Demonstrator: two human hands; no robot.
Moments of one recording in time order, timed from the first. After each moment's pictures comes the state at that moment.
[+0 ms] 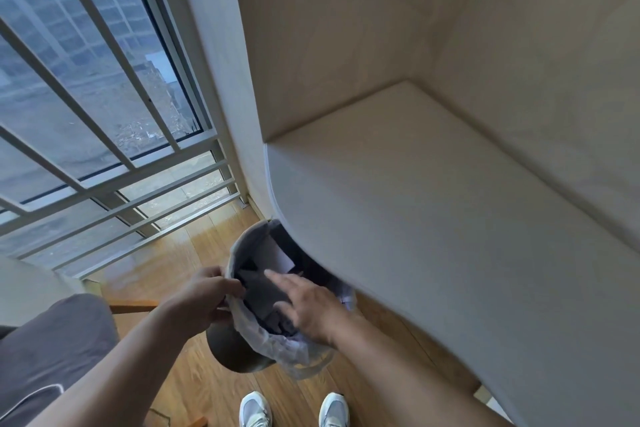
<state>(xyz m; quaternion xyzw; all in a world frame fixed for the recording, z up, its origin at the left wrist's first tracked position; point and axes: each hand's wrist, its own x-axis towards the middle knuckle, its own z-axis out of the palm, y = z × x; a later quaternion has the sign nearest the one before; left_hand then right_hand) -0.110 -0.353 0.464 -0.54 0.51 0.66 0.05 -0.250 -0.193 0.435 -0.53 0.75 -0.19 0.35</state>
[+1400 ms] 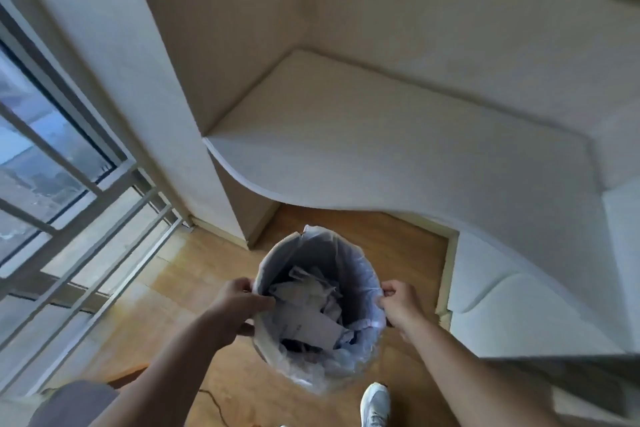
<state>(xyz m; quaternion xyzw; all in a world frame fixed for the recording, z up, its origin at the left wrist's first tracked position) -0.039 -0.341 0.464 -0.37 0.66 0.61 0.22 -0.117 -0.058 0.416 0.21 0.85 -0.42 0.25</state>
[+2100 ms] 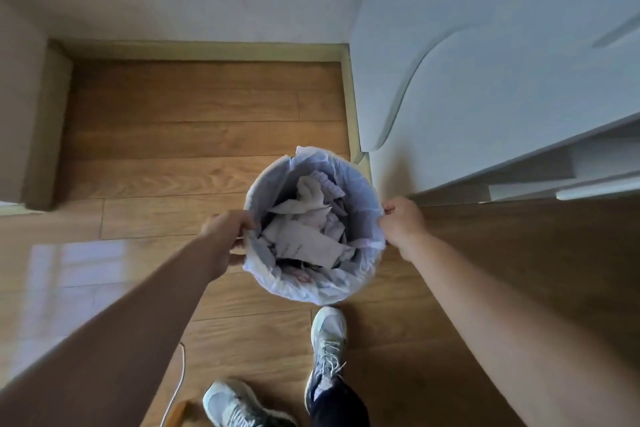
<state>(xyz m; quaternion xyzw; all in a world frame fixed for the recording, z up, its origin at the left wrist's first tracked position) -0.158 -0.050 0.085 -0.35 0.65 0.54 0.39 -0.097 0.228 0.098 0.42 0.81 -0.36 0.20</state>
